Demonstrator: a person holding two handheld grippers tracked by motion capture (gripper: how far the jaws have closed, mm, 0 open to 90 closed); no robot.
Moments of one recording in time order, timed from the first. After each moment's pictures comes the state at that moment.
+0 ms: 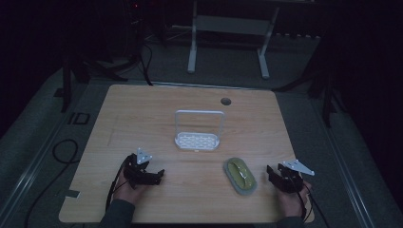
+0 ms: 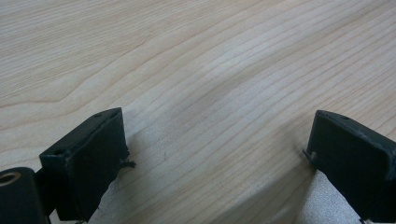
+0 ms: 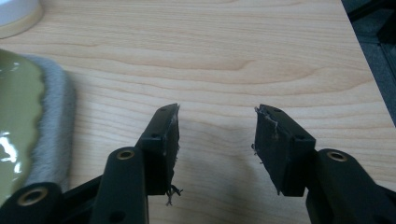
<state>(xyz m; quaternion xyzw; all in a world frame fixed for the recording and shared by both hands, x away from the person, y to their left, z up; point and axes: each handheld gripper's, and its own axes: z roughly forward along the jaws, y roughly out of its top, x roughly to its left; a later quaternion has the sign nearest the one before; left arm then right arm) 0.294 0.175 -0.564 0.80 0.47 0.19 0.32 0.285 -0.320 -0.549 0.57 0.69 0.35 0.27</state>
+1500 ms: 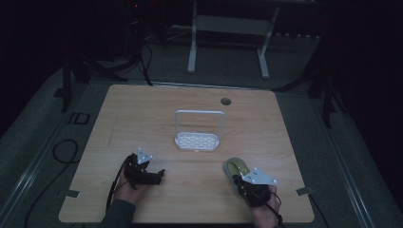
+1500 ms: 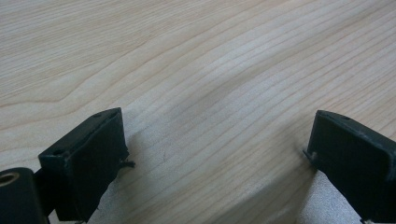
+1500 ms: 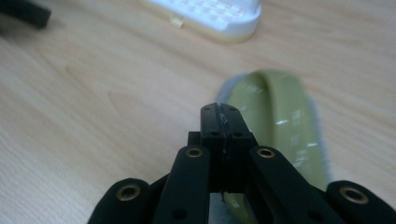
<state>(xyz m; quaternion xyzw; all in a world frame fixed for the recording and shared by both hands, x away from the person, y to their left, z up) 0.294 0.174 -0.564 0.79 0.48 0.19 0.32 0.237 -0.205 -0.520 0.40 0.81 0.37 0.22</state>
